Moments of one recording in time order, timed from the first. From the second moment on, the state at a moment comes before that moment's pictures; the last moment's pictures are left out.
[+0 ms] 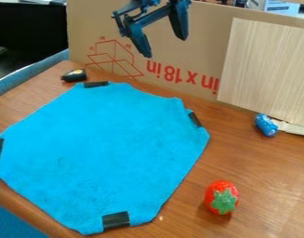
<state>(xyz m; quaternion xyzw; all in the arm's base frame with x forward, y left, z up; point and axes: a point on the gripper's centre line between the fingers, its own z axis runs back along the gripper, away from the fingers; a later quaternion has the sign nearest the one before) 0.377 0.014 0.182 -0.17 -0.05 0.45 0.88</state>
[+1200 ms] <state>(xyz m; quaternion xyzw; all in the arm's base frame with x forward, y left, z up) 0.246 -0.043 0.096 0.02 -0.04 -0.17 0.98</state>
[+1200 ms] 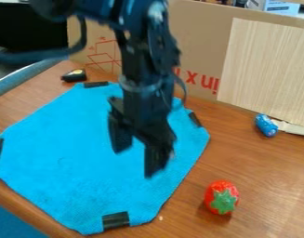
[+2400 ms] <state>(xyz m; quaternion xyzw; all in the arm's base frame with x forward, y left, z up) 0.203 -0.032 0.039 -0.02 0.00 -0.53 0.85</state>
